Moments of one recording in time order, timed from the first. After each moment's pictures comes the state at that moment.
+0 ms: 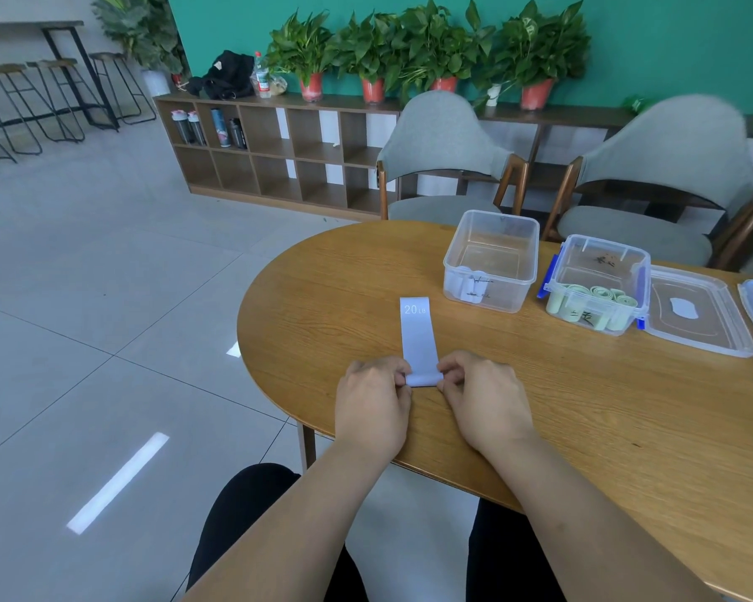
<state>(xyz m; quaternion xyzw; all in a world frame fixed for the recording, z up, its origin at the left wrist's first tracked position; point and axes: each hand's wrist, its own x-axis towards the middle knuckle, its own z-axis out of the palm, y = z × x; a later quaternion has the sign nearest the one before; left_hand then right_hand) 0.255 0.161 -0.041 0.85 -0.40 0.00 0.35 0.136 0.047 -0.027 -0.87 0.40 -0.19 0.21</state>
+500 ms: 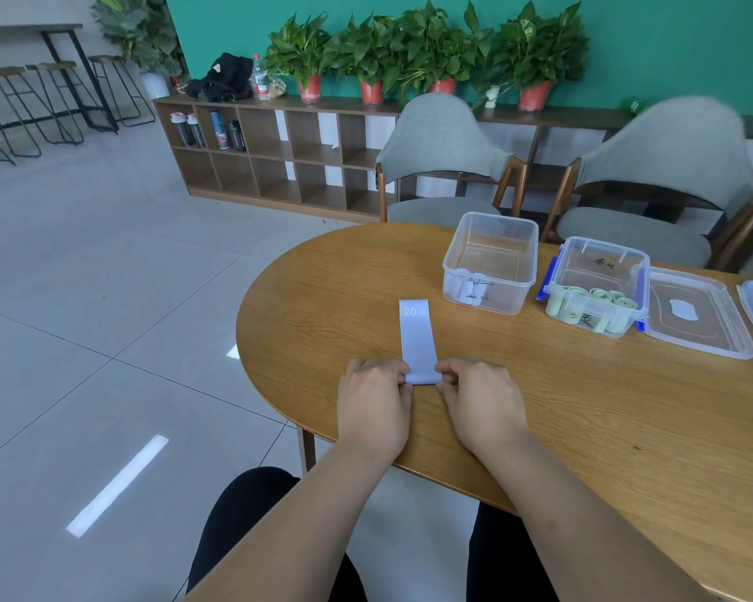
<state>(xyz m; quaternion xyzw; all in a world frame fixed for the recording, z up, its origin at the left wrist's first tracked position) 0.256 0.154 -0.039 0.85 -0.41 0.01 0.33 0.141 0.048 -0.029 -0.88 0.39 -0.19 0.17</state>
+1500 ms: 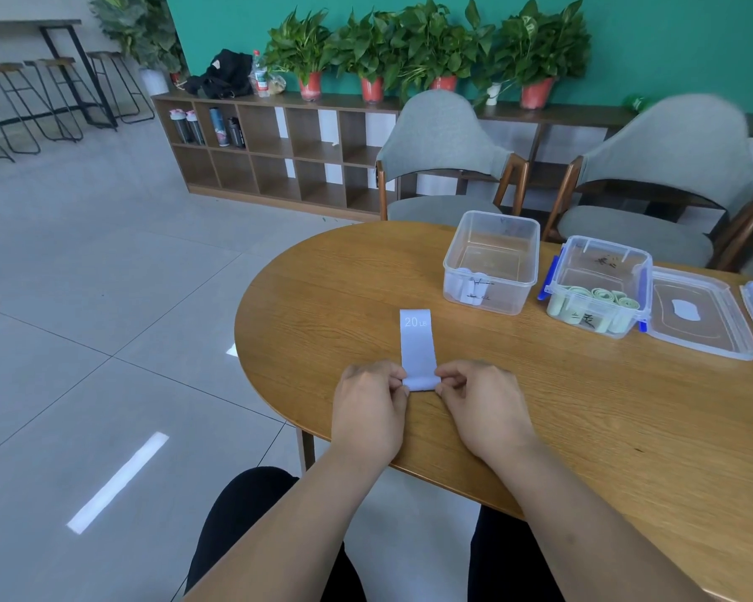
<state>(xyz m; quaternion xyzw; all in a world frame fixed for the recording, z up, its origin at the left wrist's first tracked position) 0.258 0.160 -0.043 0.85 -0.38 -0.02 0.37 0.137 0.045 -0.034 -0.86 0.39 -0.21 0.25</state>
